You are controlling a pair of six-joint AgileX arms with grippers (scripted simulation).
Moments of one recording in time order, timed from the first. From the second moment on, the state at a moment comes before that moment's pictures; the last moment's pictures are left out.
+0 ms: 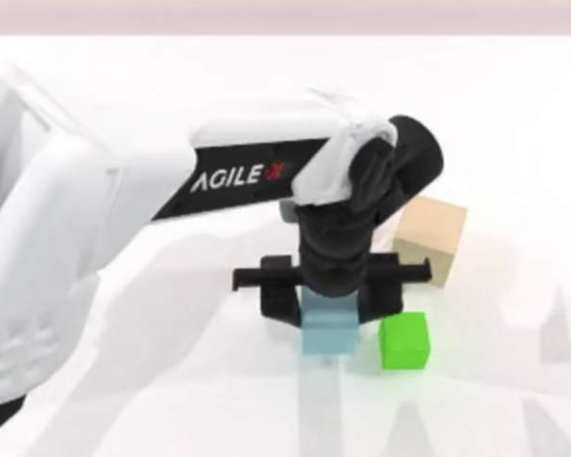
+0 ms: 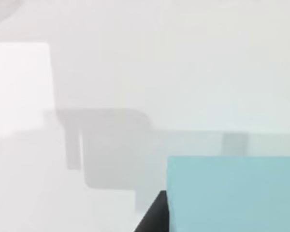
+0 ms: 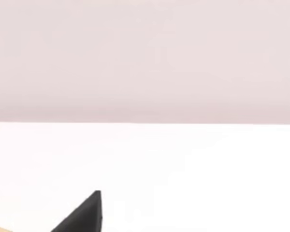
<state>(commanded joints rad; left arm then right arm) -0.84 2.21 1.64 -1.00 -0.01 -0.84 0.01 0.00 0.00 0.00 0.00 0.00</state>
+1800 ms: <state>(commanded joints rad) -0.83 2.15 1.83 -1.24 -0.01 -0.84 0.01 0.00 0.00 0.00 0.00 0.00</state>
